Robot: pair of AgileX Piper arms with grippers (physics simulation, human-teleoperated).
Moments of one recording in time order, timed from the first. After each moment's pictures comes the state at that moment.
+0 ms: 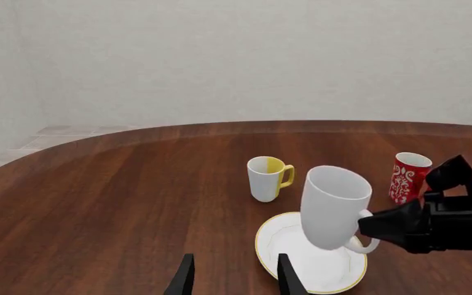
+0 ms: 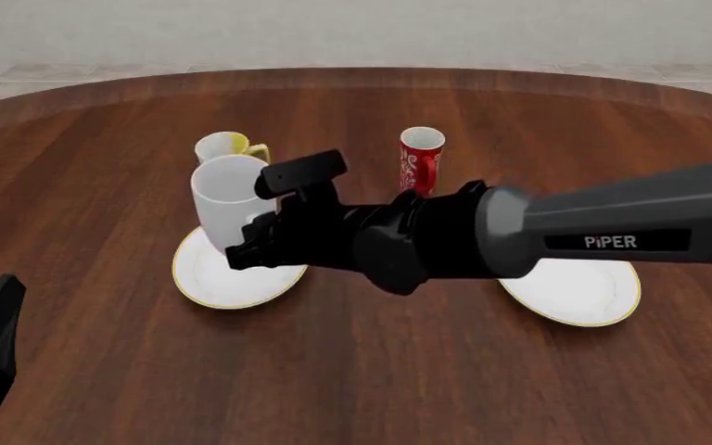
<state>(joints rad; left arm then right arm) 0.00 0.01 0.00 0.00 0.00 0.89 1.88 -1.16 -0.14 0.24</state>
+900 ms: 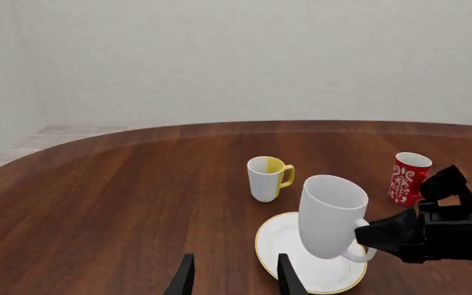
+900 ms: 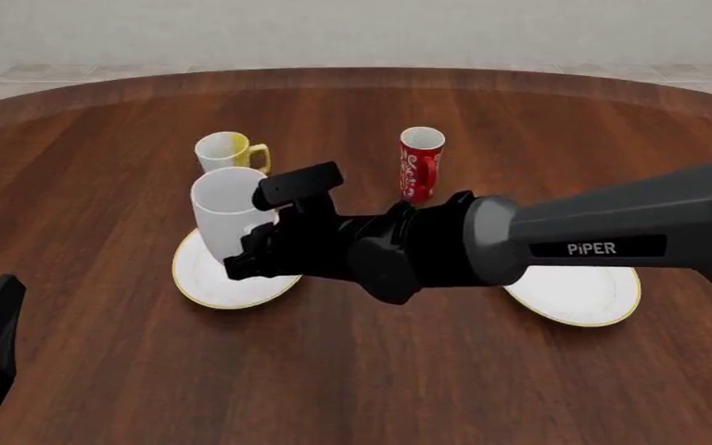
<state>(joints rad) 0.00 0.01 0.00 0.00 0.00 0.90 1.91 -1.15 -0.15 0.26</state>
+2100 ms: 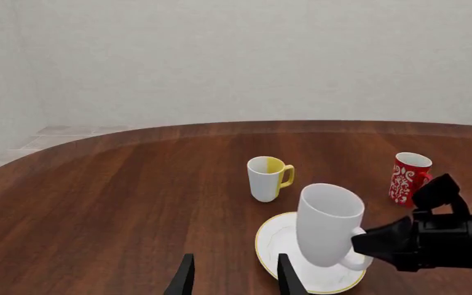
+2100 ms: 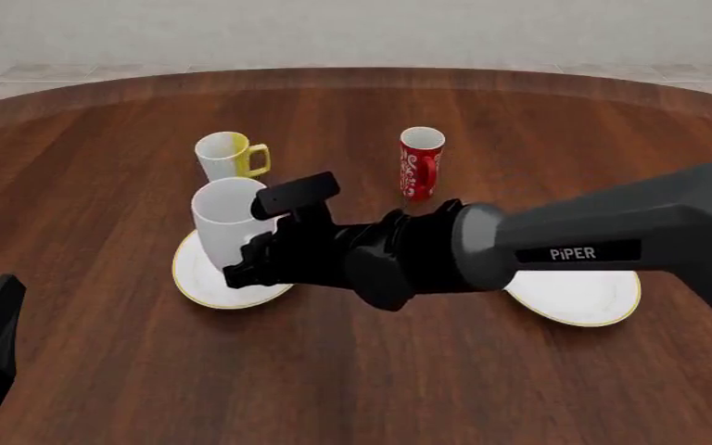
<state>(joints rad) 0.00 0.01 0.00 0.00 0.00 0.90 1.94 -1.16 -0.16 0.27</state>
